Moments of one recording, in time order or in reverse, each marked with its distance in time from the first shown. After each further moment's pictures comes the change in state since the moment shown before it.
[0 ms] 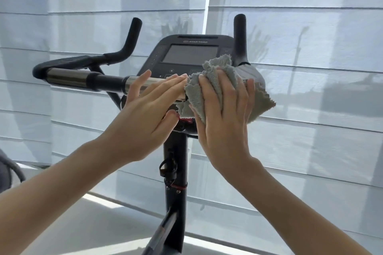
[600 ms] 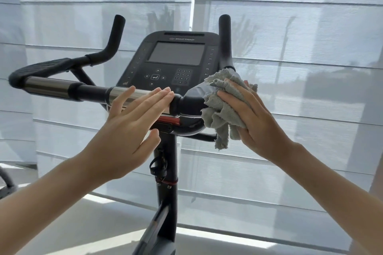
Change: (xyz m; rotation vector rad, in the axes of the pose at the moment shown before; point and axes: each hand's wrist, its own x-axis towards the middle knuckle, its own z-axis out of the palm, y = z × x) left_hand -0.001 -0.008 -0.007 0.064 -0.104 0.054; right_hand 0.017 0.104 -0.032 0.404 -0.382 -0.261
